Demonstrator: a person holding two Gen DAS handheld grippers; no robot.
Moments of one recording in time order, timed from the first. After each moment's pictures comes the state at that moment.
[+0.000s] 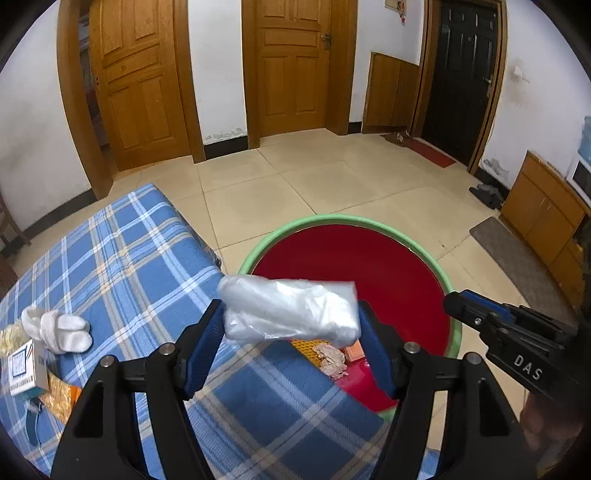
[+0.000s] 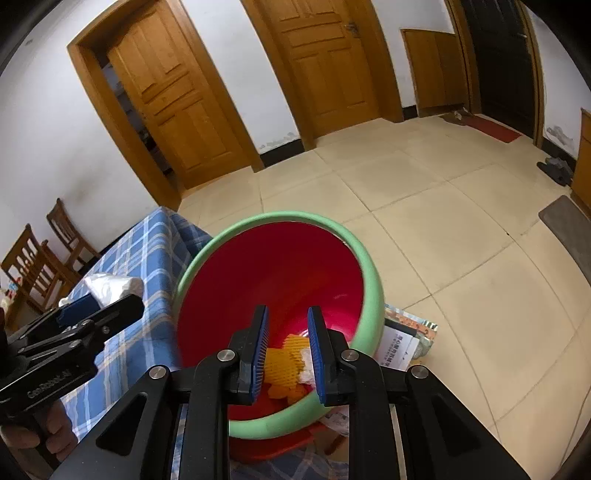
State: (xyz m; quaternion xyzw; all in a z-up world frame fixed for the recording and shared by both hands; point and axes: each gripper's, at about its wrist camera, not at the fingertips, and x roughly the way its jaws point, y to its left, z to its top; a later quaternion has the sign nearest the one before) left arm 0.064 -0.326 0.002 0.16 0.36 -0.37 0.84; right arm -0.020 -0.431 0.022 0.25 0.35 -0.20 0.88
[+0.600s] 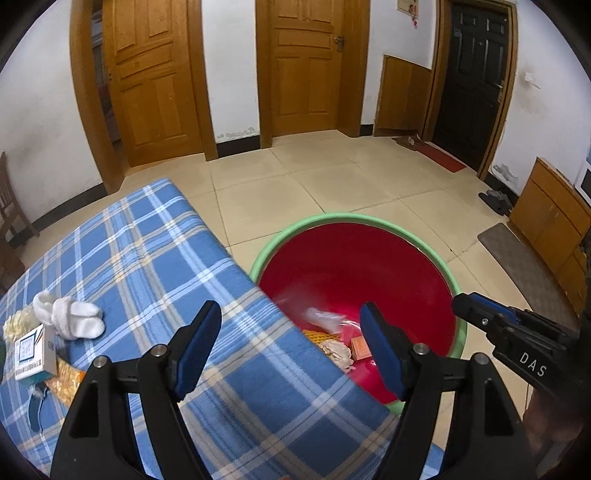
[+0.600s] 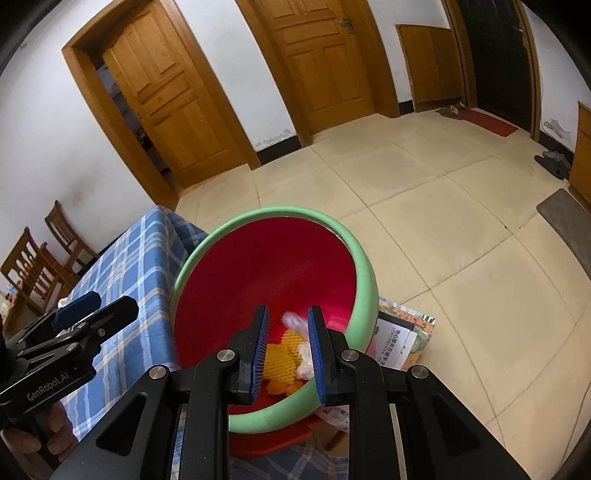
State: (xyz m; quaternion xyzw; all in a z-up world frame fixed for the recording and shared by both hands) left arm 0.063 -0.307 0.005 0.14 0.37 -0.35 0.85; right arm -0.025 -0.426 0.026 0.26 0.35 -0.20 0.88
